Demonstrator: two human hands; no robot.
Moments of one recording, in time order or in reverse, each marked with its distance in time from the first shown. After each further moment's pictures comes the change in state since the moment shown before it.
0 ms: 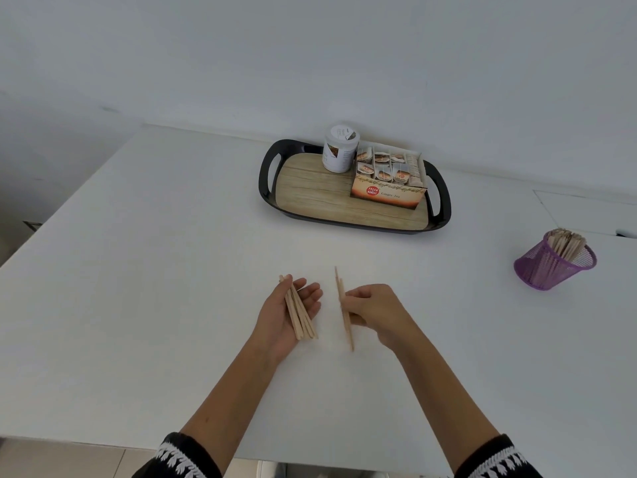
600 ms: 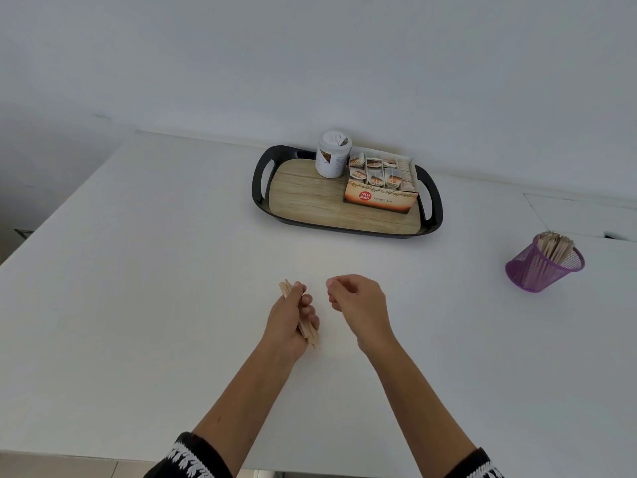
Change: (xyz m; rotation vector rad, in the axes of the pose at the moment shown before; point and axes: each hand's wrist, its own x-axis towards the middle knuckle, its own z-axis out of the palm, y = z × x) left_hand 0.001 -0.012 0.028 0.028 0.184 -0.025; right_hand -0.015 -0.015 0.022 -0.080 0.236 -0.216
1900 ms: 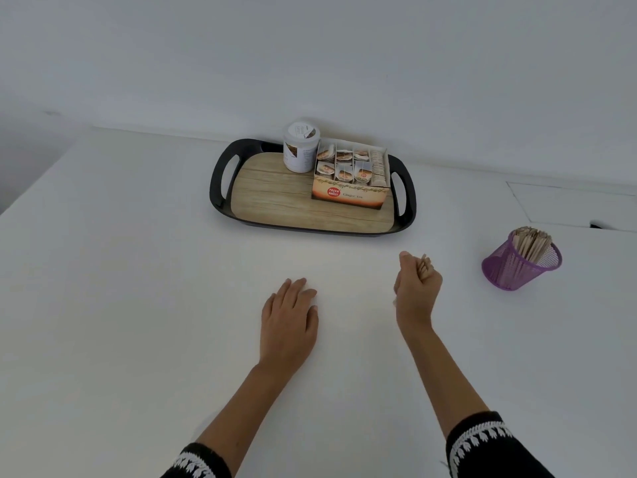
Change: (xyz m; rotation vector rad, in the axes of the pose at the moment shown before) left_hand 0.037 -0.063 0.019 1.776 0.088 0.997; right_hand 0.084 0.053 -0.111 0.476 0.434 -0.120
